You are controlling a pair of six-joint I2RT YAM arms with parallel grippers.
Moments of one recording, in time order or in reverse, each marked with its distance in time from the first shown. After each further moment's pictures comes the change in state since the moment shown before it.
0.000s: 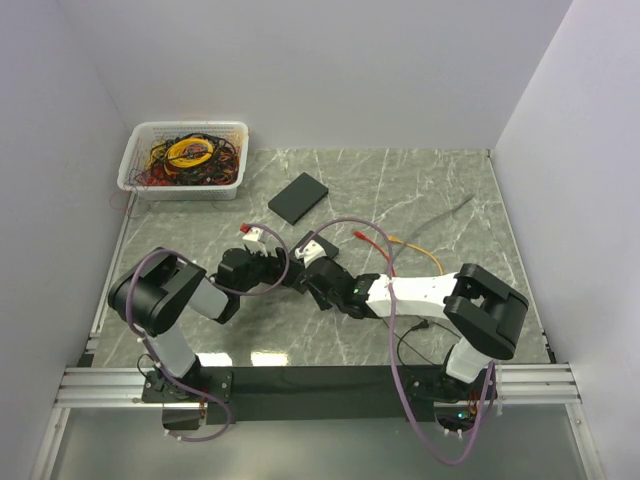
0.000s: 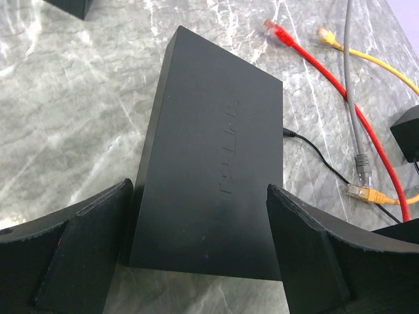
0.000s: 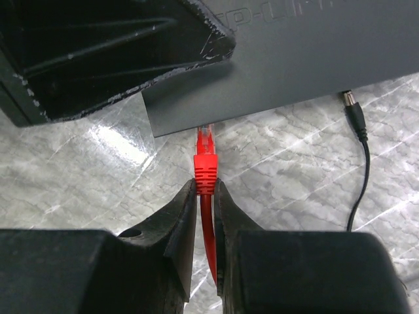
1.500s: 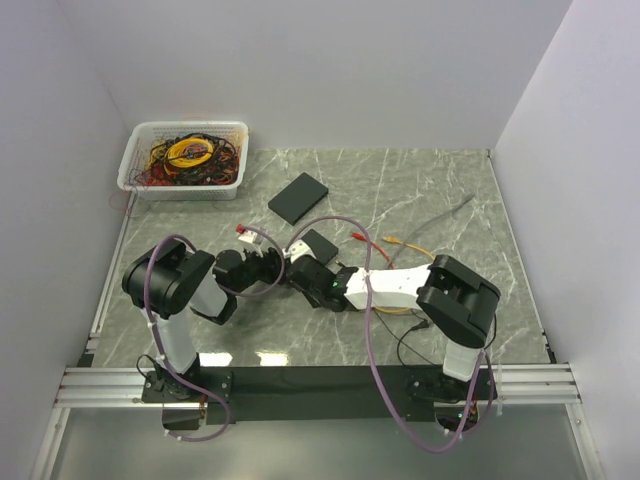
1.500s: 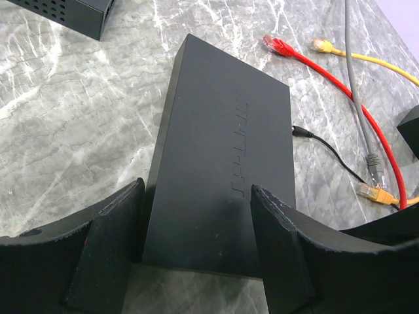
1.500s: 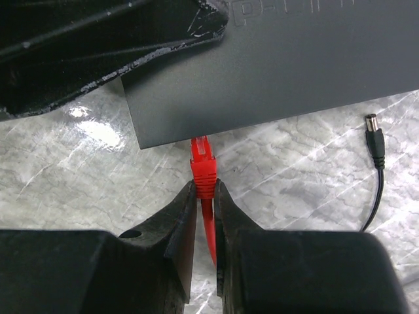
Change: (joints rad) left arm 0.061 0.138 -0.016 0.222 0.090 0.045; right arm 0.013 0.152 0.153 -0.121 0.075 0.003
